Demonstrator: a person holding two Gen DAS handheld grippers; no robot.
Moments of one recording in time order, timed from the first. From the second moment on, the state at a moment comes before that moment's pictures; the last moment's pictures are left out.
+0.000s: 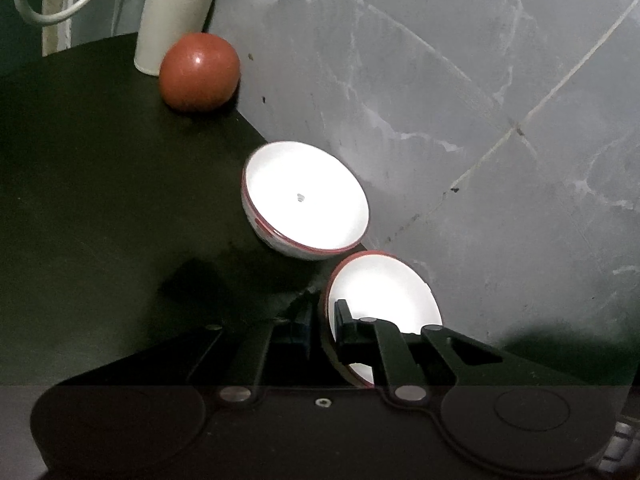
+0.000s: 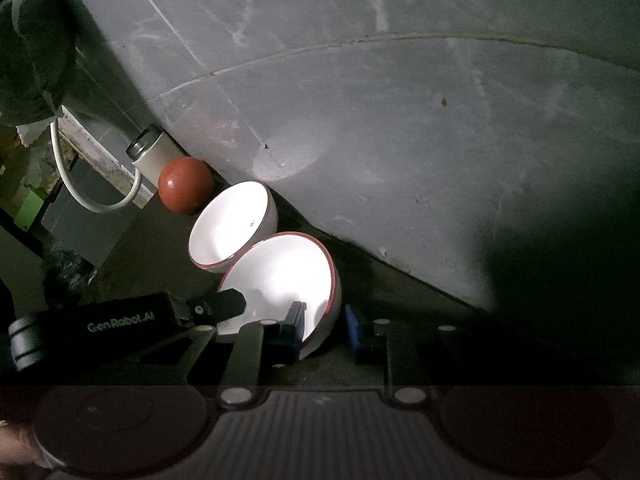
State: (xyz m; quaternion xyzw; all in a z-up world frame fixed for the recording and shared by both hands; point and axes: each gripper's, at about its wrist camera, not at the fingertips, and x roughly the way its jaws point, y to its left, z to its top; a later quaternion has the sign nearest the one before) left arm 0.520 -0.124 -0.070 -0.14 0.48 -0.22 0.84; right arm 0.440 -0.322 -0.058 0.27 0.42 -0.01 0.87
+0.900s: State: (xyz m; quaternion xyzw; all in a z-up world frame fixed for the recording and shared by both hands) left arm 0.427 -0.101 -0.020 -0.12 0.44 -0.26 0.85; right arm 0.370 -0.309 -0.012 0.25 0.39 0.03 0.89
